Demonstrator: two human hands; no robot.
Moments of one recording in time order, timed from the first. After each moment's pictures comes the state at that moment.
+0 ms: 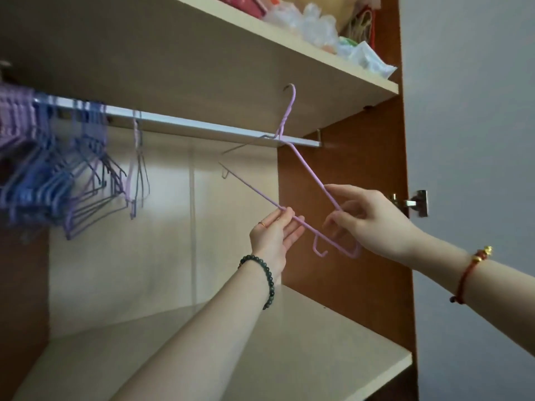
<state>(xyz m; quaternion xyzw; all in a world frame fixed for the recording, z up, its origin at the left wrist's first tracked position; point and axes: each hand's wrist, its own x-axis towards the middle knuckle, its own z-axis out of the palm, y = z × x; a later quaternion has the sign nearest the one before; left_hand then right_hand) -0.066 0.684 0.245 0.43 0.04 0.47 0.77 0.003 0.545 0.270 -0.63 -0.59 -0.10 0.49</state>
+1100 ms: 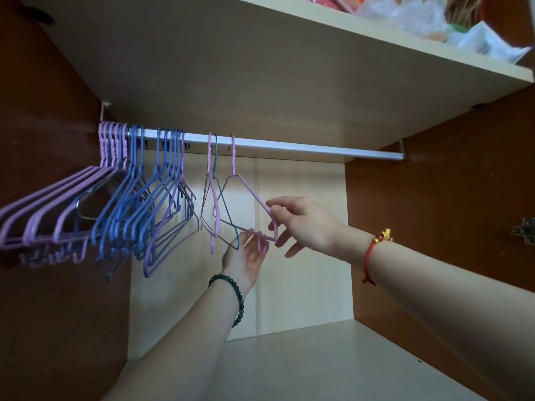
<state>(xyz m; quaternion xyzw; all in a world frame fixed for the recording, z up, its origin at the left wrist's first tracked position) -0.156 0.854 0.265 0.33 0.11 0.58 0.74 -0.085 0.733 0.317 -0.55 -0.68 0.07 0.48</state>
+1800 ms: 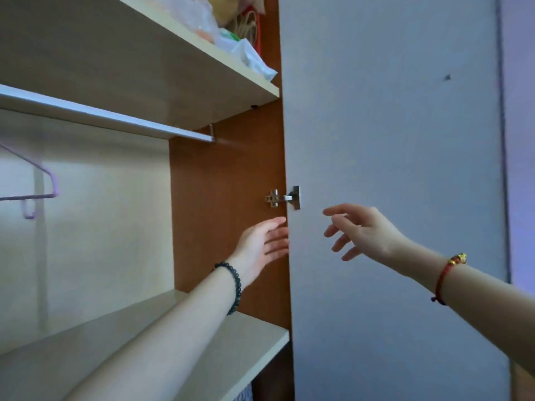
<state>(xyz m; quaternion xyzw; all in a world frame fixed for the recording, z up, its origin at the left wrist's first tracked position) 0.049 0.598 0.226 0.61 0.01 0.24 0.76 0.095 0.419 0.242 -0.75 -0.38 -0.11 0.53</state>
